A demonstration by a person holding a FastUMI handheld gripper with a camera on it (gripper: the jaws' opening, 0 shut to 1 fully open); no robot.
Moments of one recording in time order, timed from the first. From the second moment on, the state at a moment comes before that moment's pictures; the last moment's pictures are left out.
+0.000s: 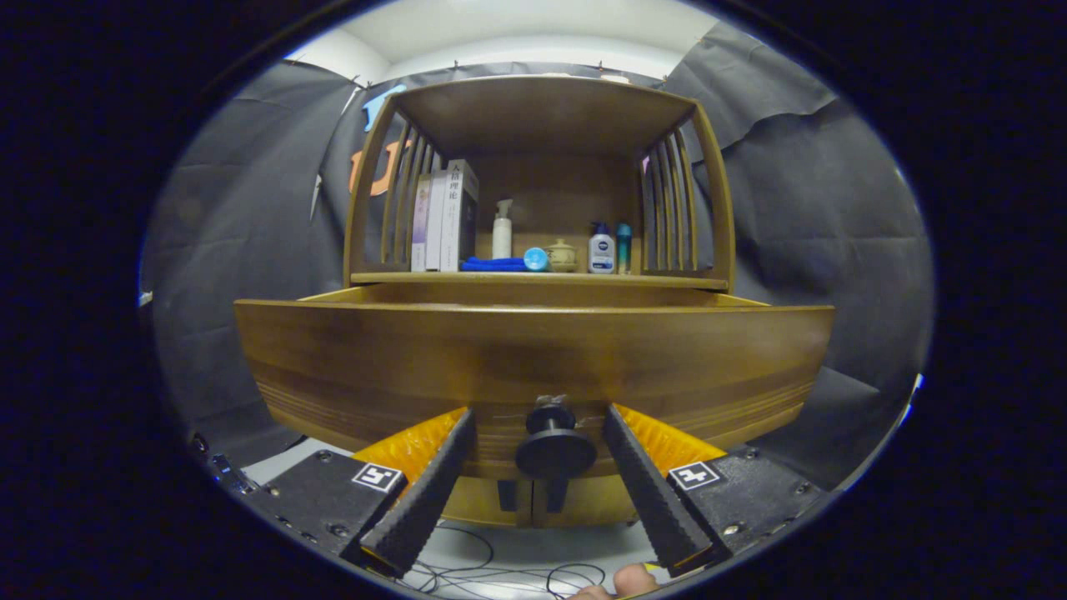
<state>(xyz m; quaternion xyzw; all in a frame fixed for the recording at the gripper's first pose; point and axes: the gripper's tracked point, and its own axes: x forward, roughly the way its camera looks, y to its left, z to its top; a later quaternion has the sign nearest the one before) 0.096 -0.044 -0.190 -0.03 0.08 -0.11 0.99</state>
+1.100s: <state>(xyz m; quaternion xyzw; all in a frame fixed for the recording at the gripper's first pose) 0.255 -0.071 -0.163 -0.05 0.10 -0.13 0.99</state>
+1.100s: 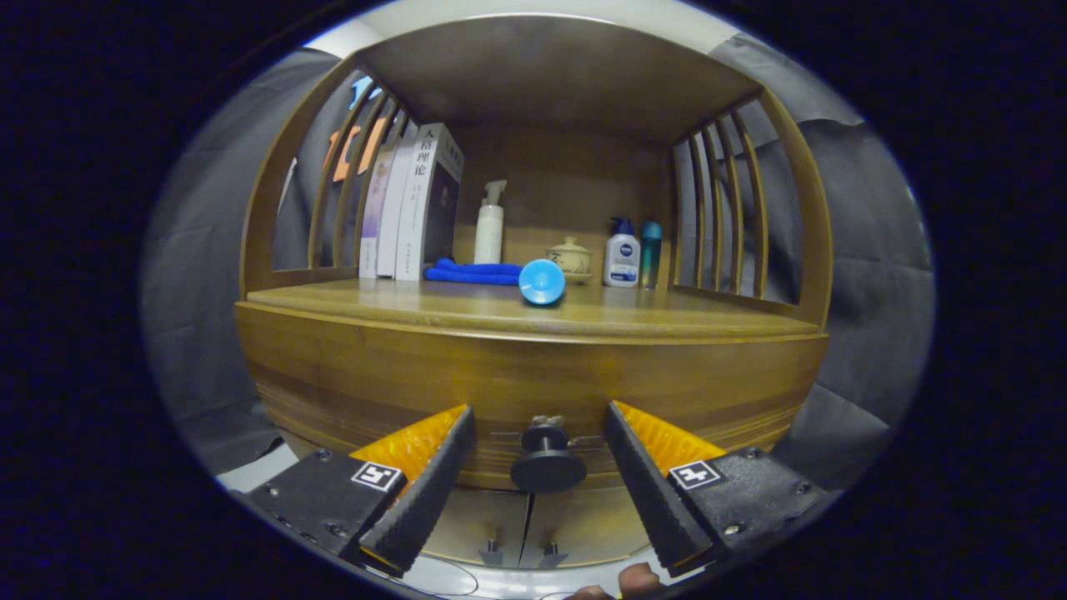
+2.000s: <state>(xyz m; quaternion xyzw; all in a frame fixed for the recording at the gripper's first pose) 0.194 -0.054 -0.123 -0.02 0.11 -0.07 0.99</state>
